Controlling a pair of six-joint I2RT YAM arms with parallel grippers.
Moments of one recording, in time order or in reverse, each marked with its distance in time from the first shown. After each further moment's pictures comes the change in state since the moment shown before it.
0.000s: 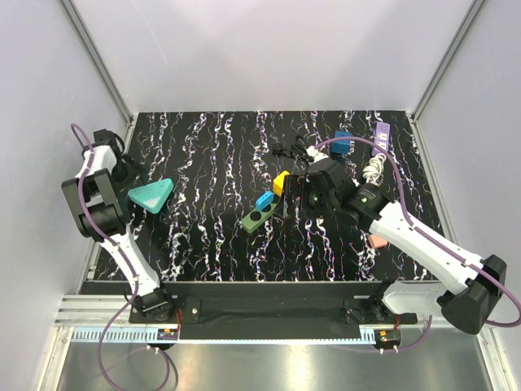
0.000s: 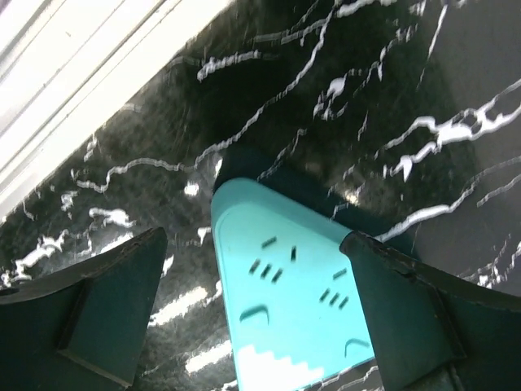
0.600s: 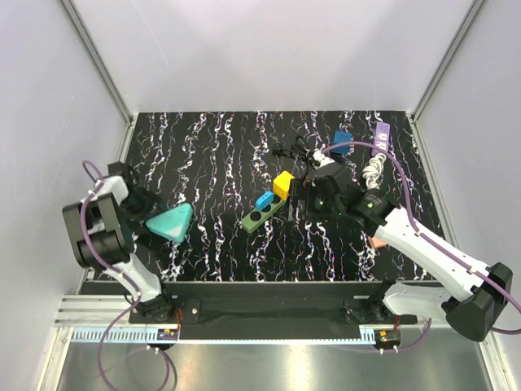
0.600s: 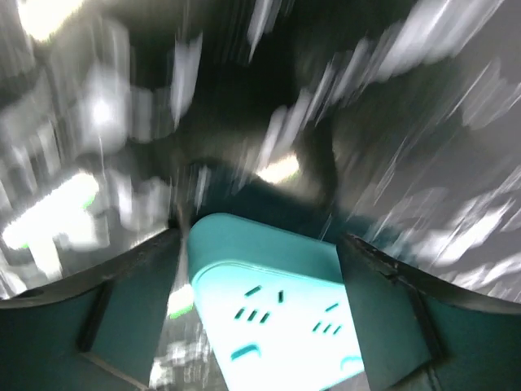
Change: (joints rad) left arm -0.026 -0.247 -0.434 0.085 0.116 -0.116; right arm -0.007 -0.058 -0.045 -0.002 0.000 0.013
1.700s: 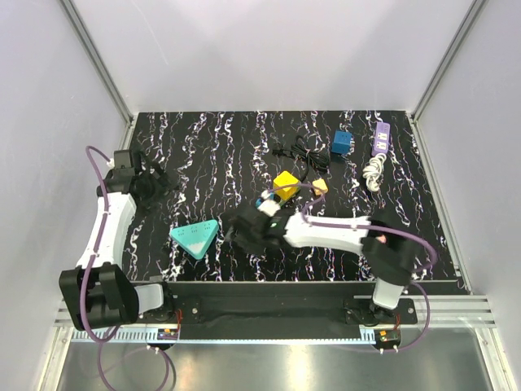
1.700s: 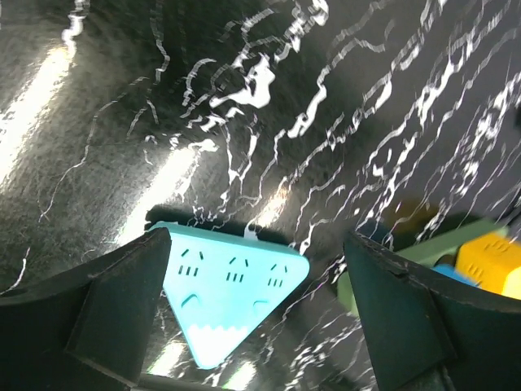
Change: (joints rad) left arm -0.222 -0.531 -0.102 -0.016 0.061 -0.008; right arm 0.337 0.555 0.049 0.283 0.165 0.739
